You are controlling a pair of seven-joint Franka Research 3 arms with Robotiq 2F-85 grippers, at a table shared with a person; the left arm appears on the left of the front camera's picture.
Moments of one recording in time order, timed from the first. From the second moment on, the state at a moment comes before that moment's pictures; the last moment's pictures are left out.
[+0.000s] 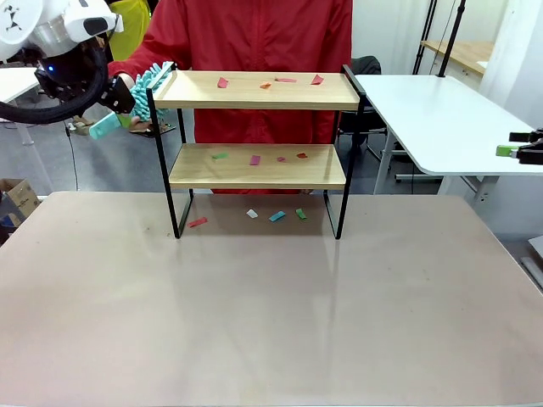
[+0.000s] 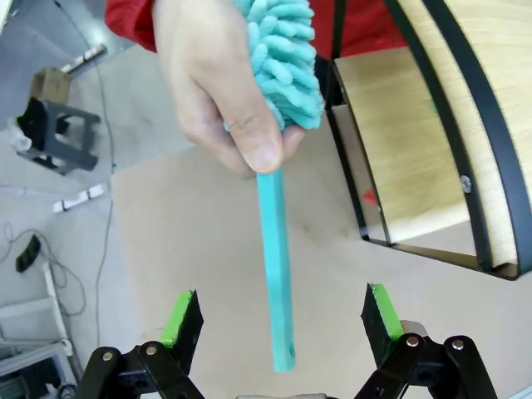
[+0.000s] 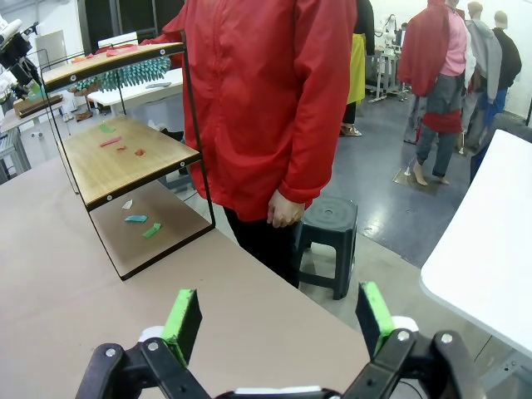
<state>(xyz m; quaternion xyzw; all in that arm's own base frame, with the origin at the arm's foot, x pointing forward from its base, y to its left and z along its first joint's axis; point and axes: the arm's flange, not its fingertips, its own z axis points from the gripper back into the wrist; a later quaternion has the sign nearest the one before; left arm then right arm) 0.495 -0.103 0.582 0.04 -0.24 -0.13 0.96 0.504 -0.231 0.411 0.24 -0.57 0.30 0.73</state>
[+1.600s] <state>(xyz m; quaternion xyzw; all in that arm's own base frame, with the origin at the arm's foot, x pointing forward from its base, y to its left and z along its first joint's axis) 0.501 -0.099 0.576 0.02 -0.23 -0.10 0.97 0.504 -0.231 0.411 0.24 -0.57 0.30 0.73</state>
